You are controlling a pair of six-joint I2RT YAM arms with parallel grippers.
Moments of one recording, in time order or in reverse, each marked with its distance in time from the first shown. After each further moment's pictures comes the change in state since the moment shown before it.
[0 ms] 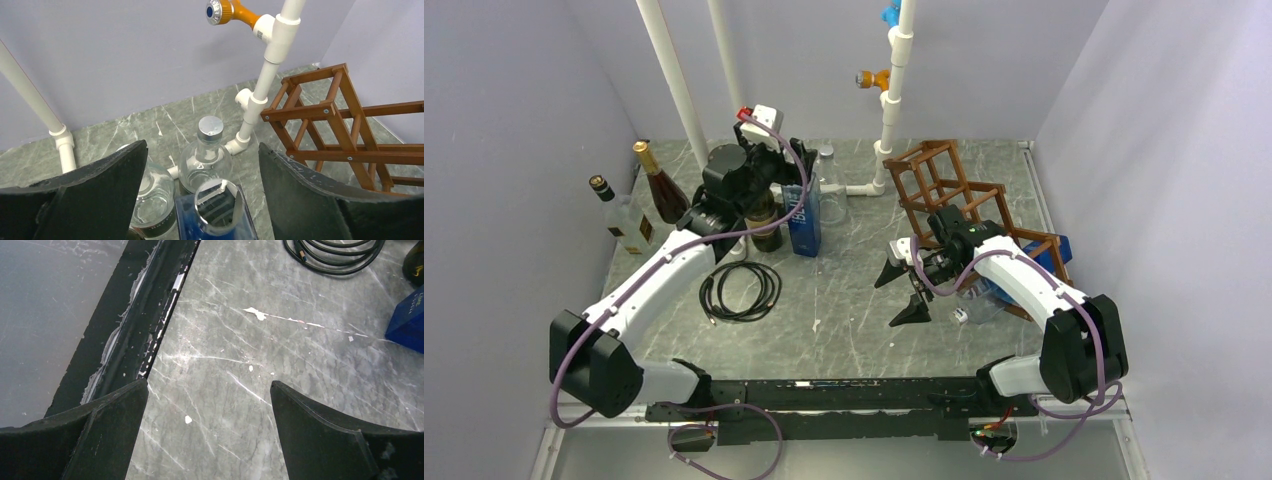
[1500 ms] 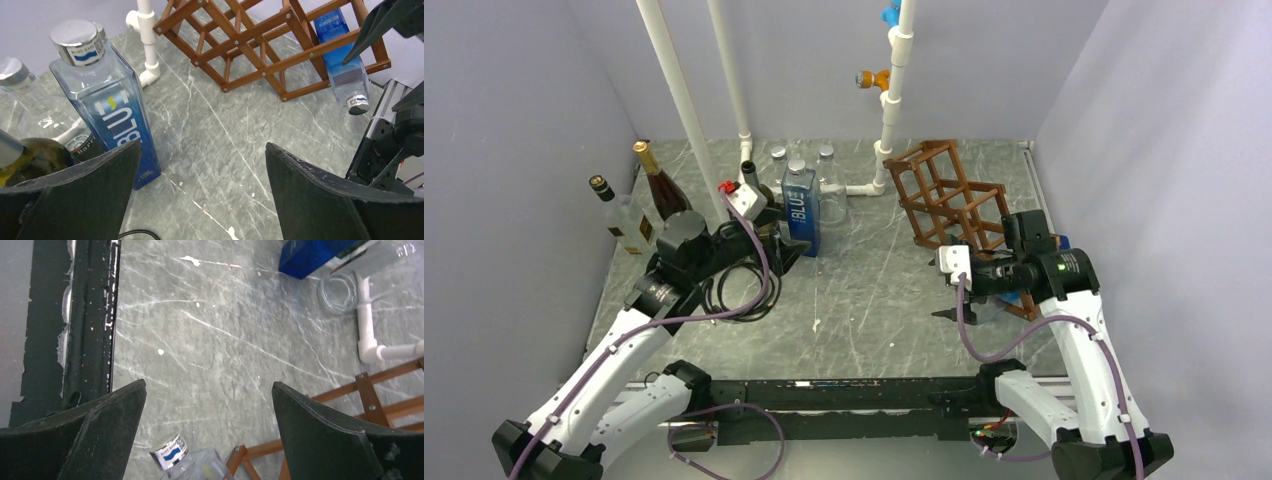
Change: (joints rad) left arm 0.001 -0.492 -0.315 -0.276 0.427 0.039; right arm -0.214 -0.446 0.156 -0.311 0.245 -0.018
